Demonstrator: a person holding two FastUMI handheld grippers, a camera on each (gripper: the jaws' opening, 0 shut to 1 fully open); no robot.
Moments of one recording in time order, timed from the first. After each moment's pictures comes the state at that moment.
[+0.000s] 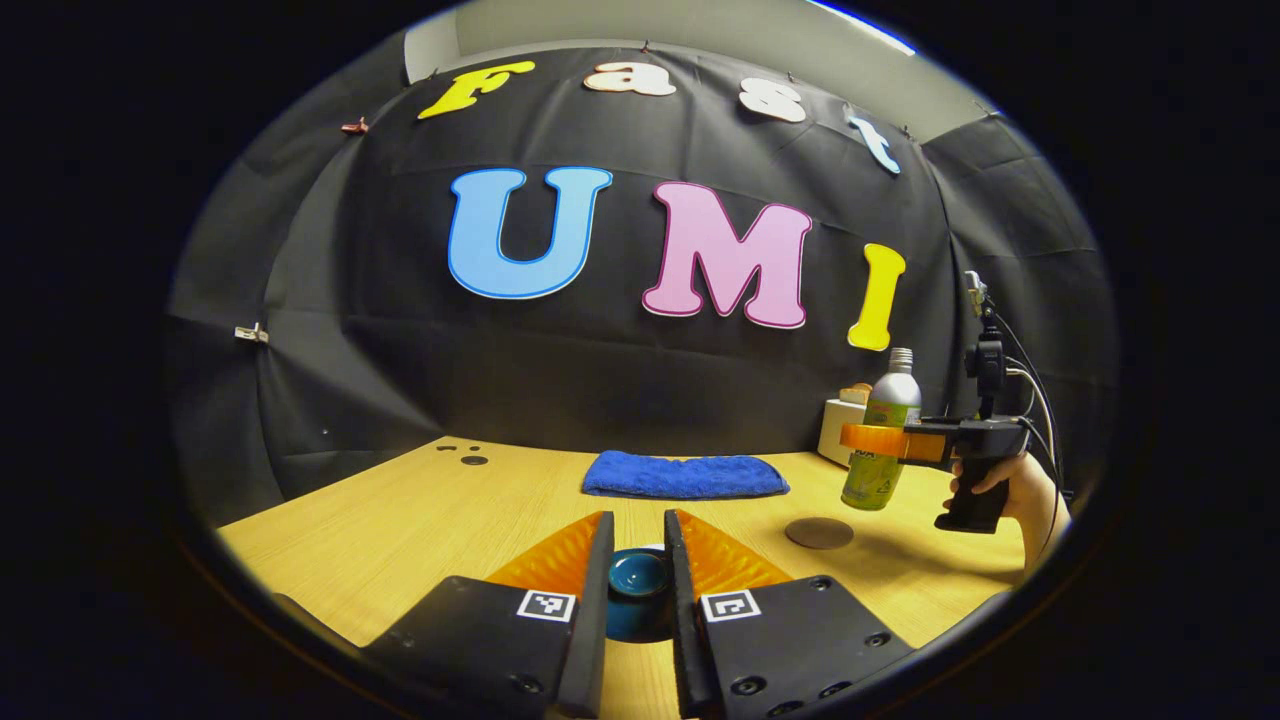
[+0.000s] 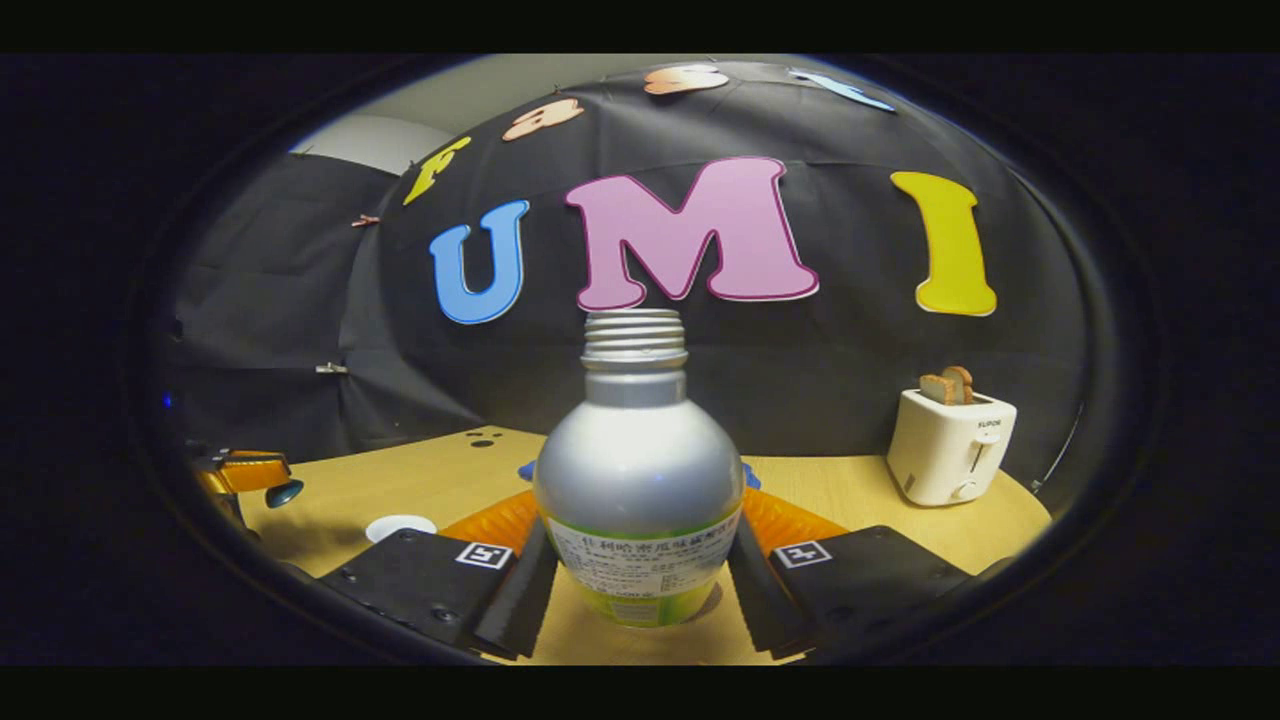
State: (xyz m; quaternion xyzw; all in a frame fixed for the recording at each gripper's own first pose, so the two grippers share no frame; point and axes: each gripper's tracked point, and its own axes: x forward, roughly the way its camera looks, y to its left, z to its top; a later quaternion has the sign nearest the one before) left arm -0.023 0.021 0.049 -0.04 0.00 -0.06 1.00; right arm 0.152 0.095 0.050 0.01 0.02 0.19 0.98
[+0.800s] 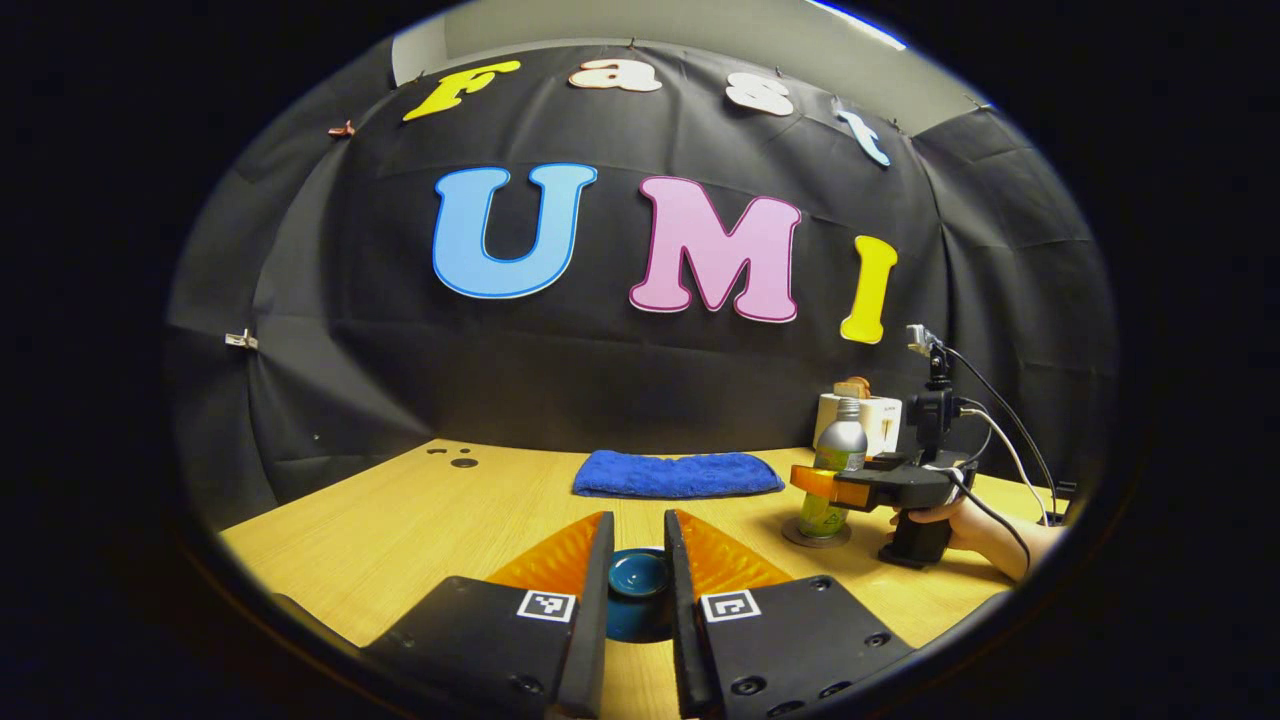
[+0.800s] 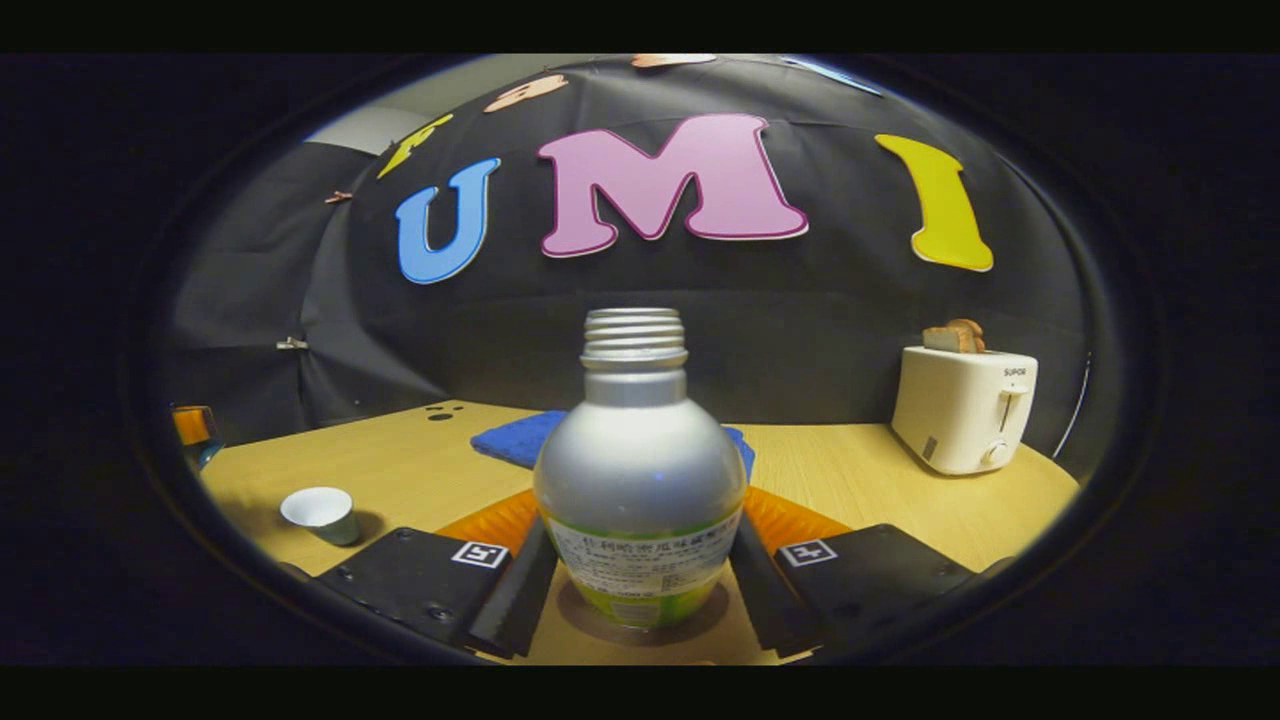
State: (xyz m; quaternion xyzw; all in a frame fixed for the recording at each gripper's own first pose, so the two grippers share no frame) left arm -0.020 0.013 0.044 -0.03 0.00 -0.07 1.00; right arm 0.200 0.096 -0.025 0.00 0.06 0.16 0.99
